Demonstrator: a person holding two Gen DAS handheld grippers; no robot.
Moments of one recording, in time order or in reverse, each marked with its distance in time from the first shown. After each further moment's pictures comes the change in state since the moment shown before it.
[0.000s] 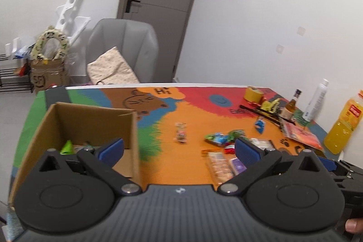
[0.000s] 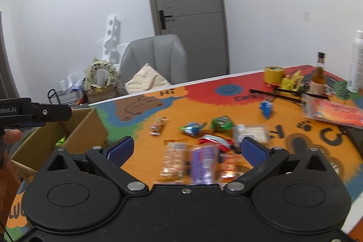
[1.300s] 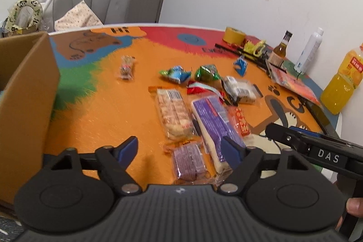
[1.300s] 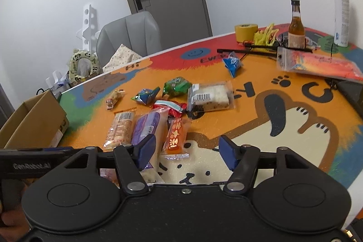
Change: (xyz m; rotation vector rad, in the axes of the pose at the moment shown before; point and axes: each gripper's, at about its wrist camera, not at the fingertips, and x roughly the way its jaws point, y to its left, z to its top) left arm 0.100 -0.073 -0.072 0.031 0.233 -0.050; right arm 0.045 -0.081 -0.042 0.120 0.125 -0.014
